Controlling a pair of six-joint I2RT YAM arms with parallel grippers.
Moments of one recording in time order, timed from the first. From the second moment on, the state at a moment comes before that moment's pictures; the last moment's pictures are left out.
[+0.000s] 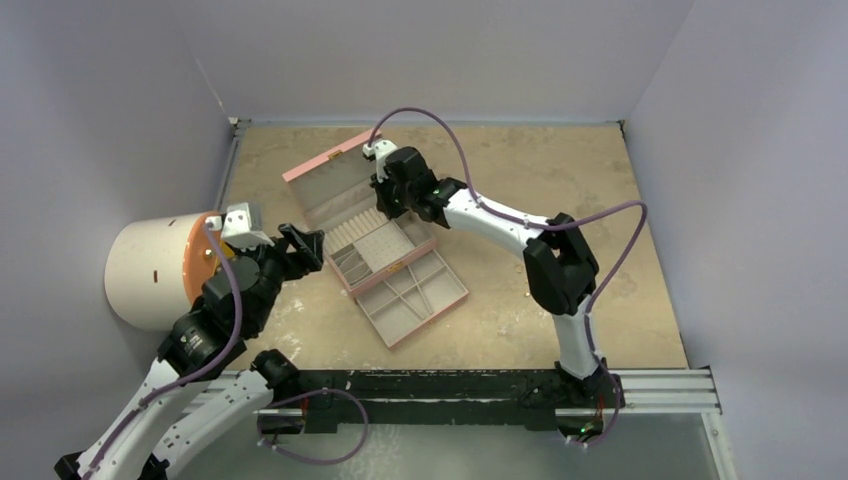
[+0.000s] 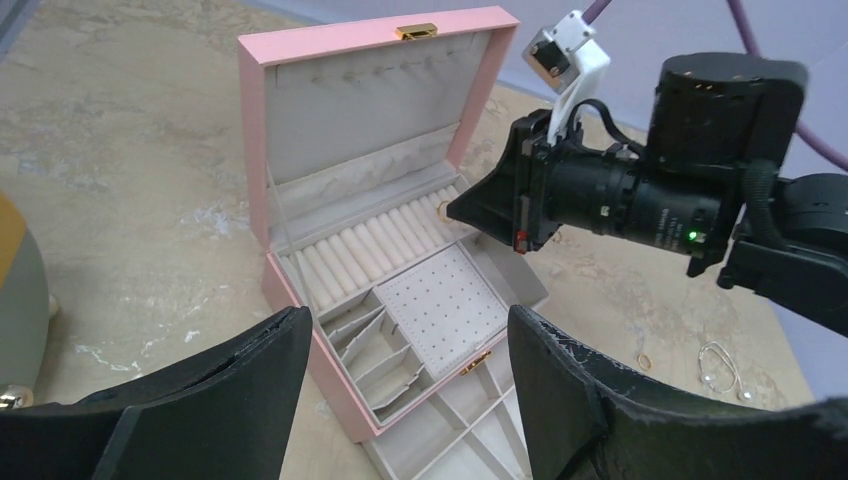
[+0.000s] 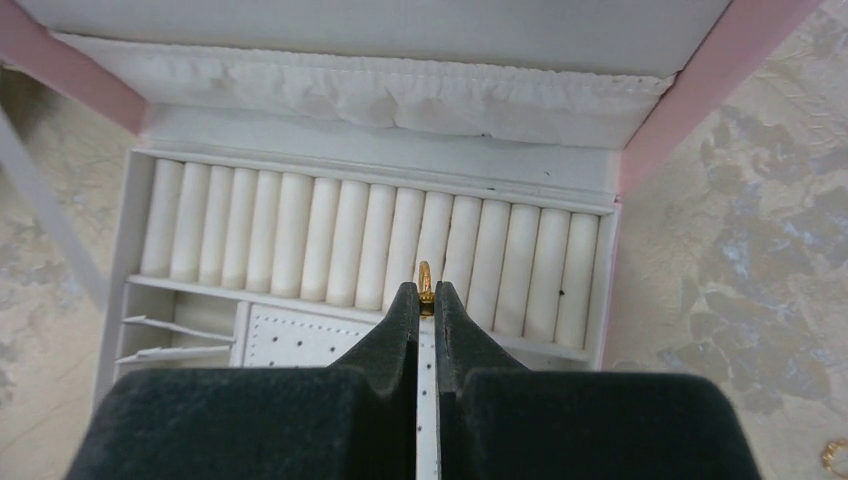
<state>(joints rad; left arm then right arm) -0.69 0.48 0.85 -0.58 -0.57 -0.52 0.80 2.03 1.68 -0.27 -0.02 0.13</state>
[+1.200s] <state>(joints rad) -0.69 0.49 0.85 -0.59 -0.57 -0.51 0.83 2.21 1.76 -0.21 0.16 0.11</state>
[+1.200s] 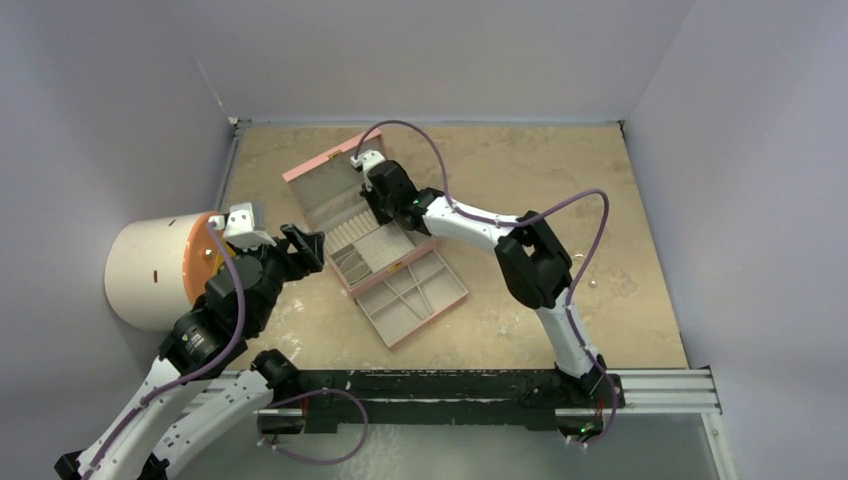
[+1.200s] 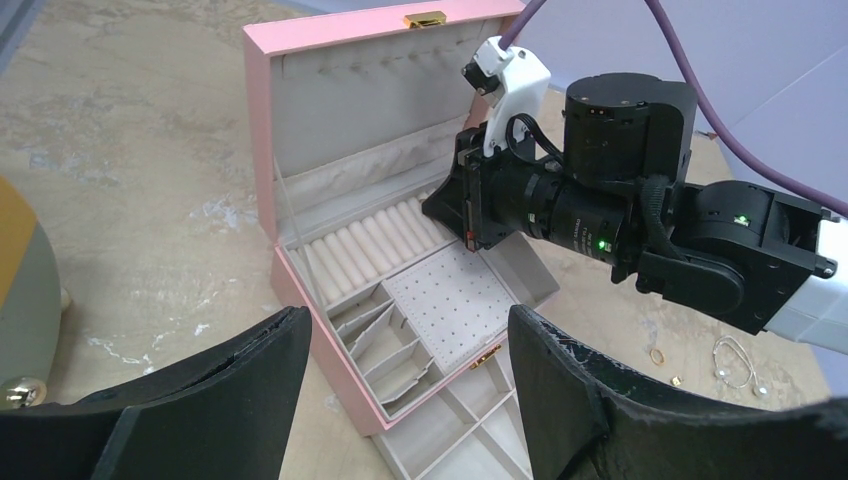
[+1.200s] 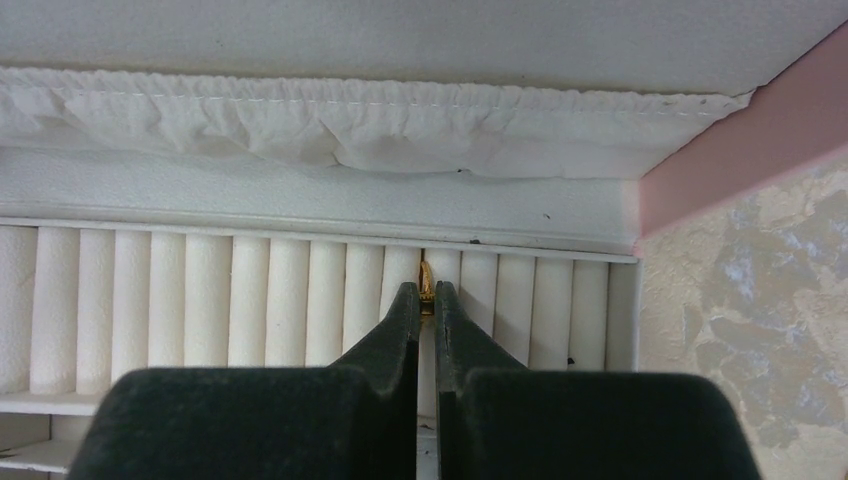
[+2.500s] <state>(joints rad) -0.69 0.50 0.85 -0.59 -0.57 -0.51 0.84 1.92 1.57 -0.15 0.14 0.24</state>
